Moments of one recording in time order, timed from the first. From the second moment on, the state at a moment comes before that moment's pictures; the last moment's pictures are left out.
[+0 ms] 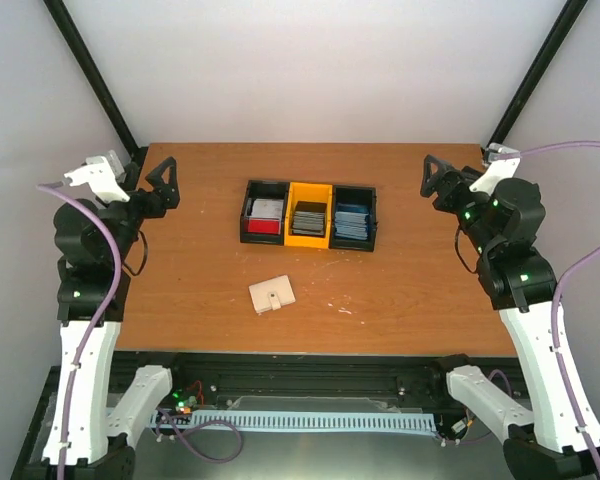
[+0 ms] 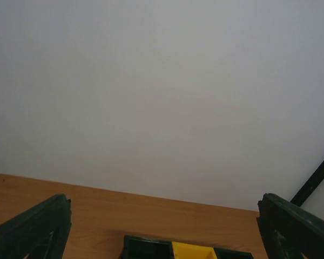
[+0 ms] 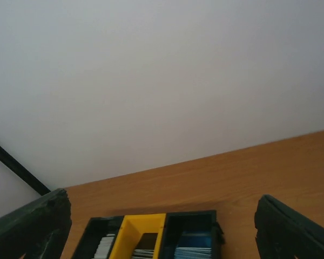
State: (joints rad) left arm -0.02 0.76 1.10 -0.28 0.18 -0.37; right arm 0.23 0.88 1.22 -0.45 0.04 0.43
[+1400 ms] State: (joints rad) left arm -0.03 1.02 0.45 -0.41 0.62 -0.66; right arm 0.95 1.96 1.44 -0.60 0.02 0.49
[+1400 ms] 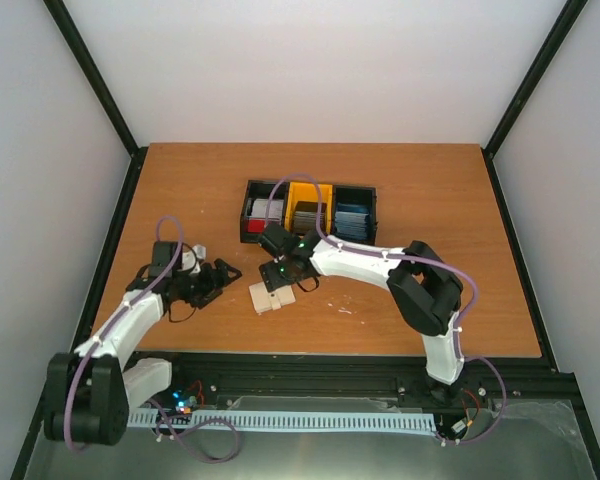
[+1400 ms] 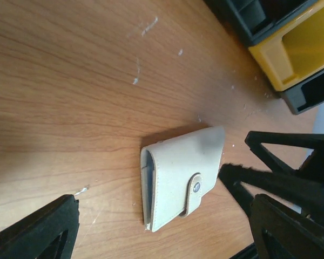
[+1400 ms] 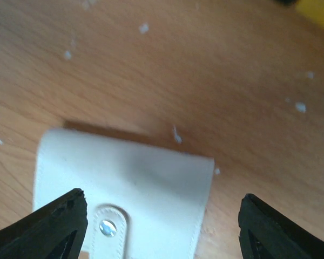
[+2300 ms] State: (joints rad) left arm -0.18 1.62 0.78 -0.34 0.72 -0.45; right arm 1.02 1.80 1.07 -0.52 -0.22 0.37
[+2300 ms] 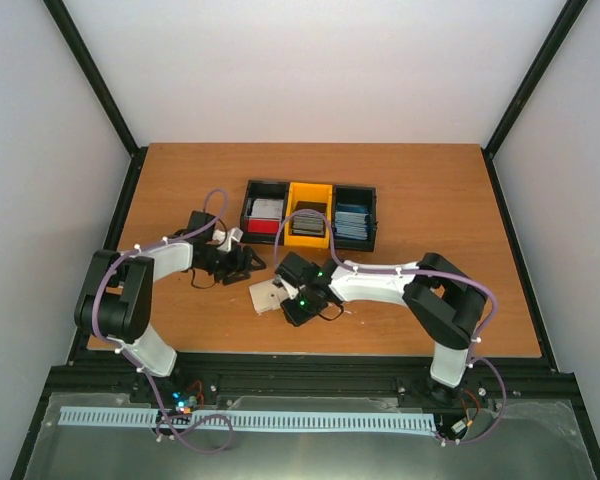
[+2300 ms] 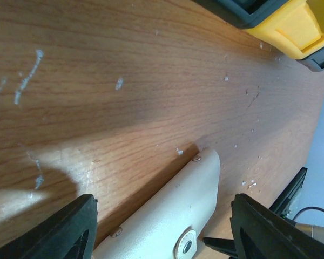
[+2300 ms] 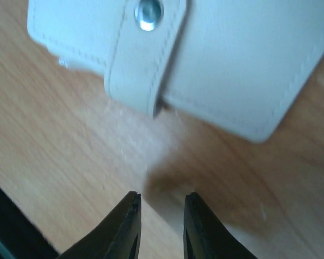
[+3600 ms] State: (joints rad) left arm -0.31 1.33 0.47 -0.23 0.62 -0.67; right arm 0.92 1.83 1.20 -0.59 0.02 0.64
